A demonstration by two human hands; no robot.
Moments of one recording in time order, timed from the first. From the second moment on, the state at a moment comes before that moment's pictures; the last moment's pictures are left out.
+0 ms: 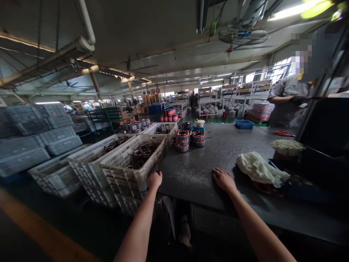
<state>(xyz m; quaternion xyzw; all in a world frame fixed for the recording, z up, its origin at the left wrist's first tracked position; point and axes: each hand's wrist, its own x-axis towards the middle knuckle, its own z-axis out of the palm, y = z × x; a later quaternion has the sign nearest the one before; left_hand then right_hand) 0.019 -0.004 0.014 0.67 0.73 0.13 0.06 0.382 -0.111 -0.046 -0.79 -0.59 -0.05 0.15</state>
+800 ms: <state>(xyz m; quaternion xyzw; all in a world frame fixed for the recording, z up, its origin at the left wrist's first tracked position) 0.019 -0.004 0.013 0.66 0.73 0.13 0.06 0.383 -0.110 -0.048 -0.79 -0.59 -0.06 0.15</state>
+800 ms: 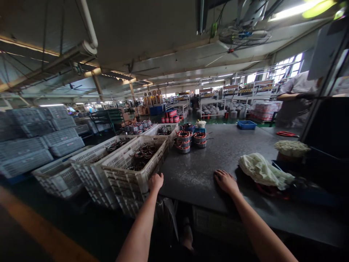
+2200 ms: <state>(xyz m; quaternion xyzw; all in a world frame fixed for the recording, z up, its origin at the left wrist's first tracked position) 0.018 -0.011 0.003 0.65 0.74 0.16 0.06 0.407 -0.100 -0.078 -0.75 -0.64 -0.06 0.14</state>
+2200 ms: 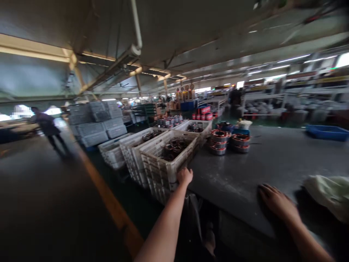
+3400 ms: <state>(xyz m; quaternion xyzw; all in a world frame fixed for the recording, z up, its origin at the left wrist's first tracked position) 0.020 -0.022 -0.007 0.75 0.63 0.19 -0.01 0.395 -0.107 -0.066 -0.83 -0.54 -0.05 0.15</state>
